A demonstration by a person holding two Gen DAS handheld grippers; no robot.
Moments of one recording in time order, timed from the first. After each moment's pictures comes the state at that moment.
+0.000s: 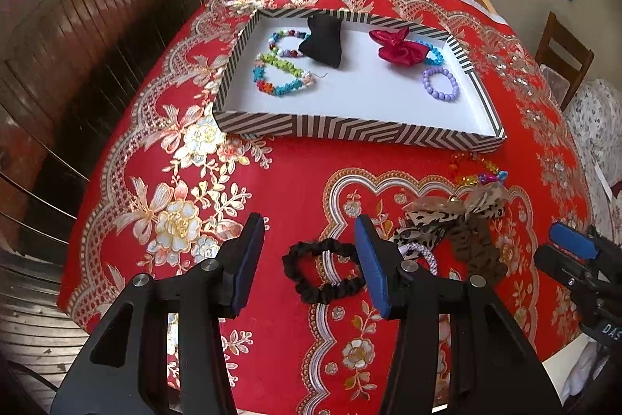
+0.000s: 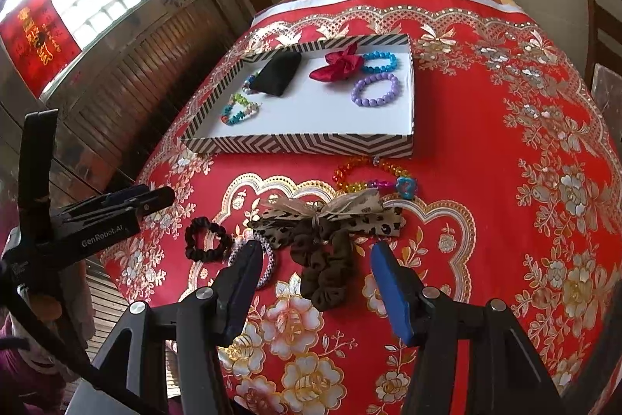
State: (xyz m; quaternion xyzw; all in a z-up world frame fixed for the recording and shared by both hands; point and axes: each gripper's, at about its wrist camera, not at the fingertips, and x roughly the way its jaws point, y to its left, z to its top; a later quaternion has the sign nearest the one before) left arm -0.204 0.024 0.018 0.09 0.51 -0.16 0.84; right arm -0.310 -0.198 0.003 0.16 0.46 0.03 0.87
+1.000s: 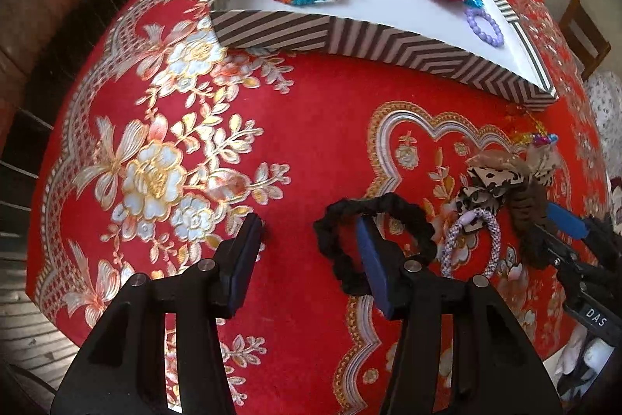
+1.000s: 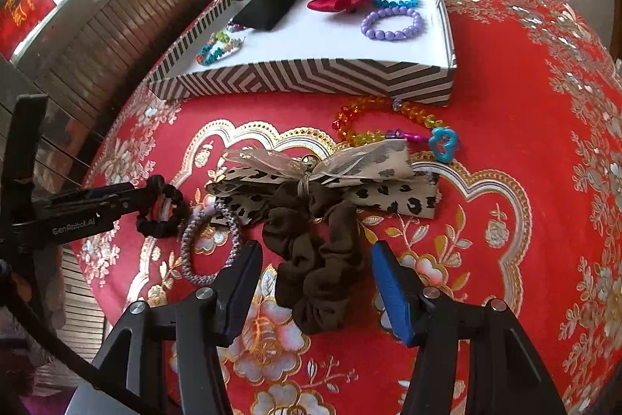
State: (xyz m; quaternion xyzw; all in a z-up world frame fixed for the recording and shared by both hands) left arm -0.183 0.039 -0.052 0.09 0.59 -0.16 0.79; right arm -0.271 -0.180 -0.067 0.13 0.51 0.04 0.85
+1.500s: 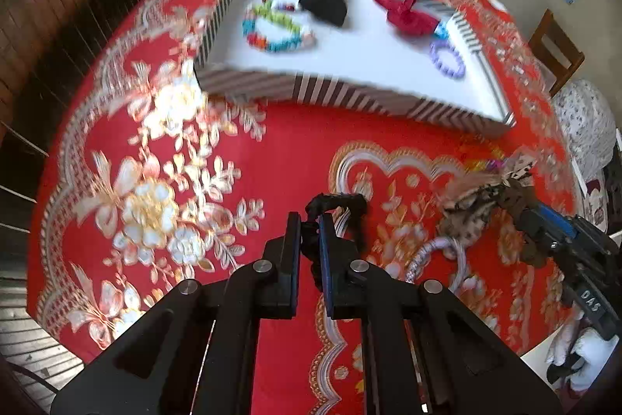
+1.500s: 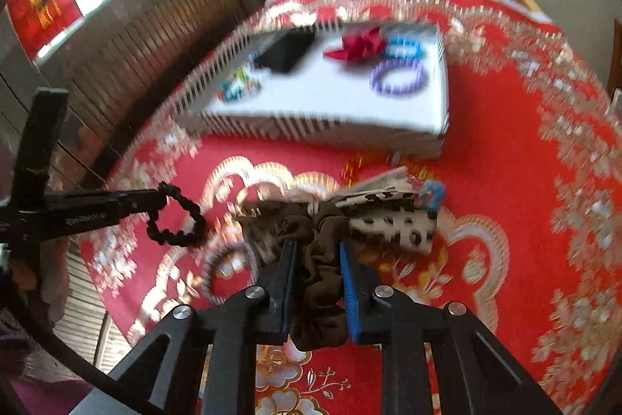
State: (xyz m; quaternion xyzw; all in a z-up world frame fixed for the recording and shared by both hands) left arm -0.173 0.032 -0.012 0.05 0.56 -0.19 0.81; right arm -0.282 -0.188 -0.029 0.12 0.45 0.05 0.88
